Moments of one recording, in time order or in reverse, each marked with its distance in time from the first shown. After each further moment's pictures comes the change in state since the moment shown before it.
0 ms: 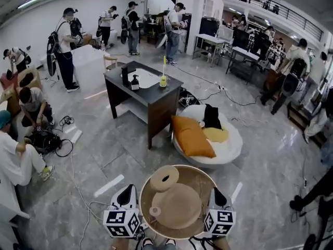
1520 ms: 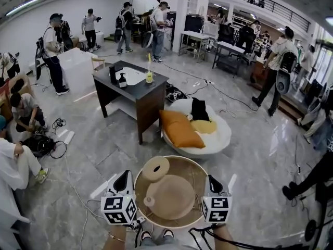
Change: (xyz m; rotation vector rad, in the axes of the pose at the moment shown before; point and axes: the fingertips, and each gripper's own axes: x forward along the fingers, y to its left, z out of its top) left arm -0.025 -0.041 0.021 0.082 -0.048 -0.049; right arm -0.060 -0.013 0.014 -0.124 0.042 -0.033
